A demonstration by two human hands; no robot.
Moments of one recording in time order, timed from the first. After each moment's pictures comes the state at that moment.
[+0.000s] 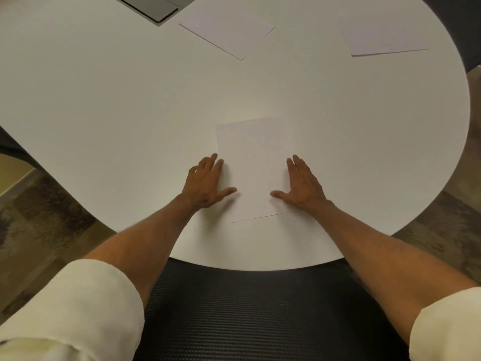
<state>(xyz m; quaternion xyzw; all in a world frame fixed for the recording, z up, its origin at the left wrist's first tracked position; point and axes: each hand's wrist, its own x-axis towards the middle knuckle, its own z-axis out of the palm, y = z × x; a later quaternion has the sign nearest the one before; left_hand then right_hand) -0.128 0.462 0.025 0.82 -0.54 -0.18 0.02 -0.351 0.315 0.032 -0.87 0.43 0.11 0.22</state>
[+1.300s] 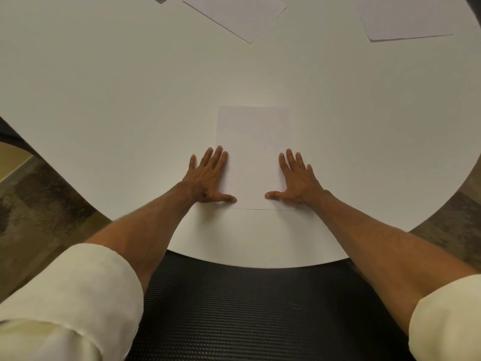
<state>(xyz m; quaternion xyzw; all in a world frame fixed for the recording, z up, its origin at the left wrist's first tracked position) -0.107 0.466 0.008 0.77 -0.59 -0.24 -0.11 -0.330 0.315 0.007 -0.88 0.36 0.21 0.22</state>
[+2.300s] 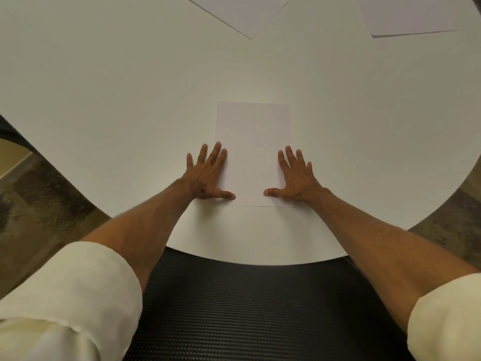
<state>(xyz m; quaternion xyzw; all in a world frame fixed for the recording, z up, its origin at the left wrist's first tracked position) -0.103 0.466 0.003 0.77 -0.57 -0.28 -0.09 -0.327 0.314 0.000 -0.88 0.36 0.21 0.22</state>
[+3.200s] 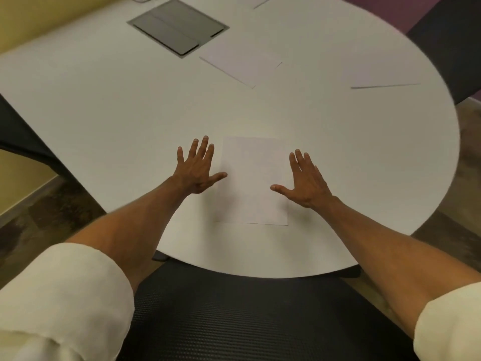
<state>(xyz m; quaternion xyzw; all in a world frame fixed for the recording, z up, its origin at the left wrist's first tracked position) -0.083 0.468 0.101 0.83 -0.54 -0.14 -0.05 -0.338 0.310 0.088 -0.90 0.39 0.08 0.17</state>
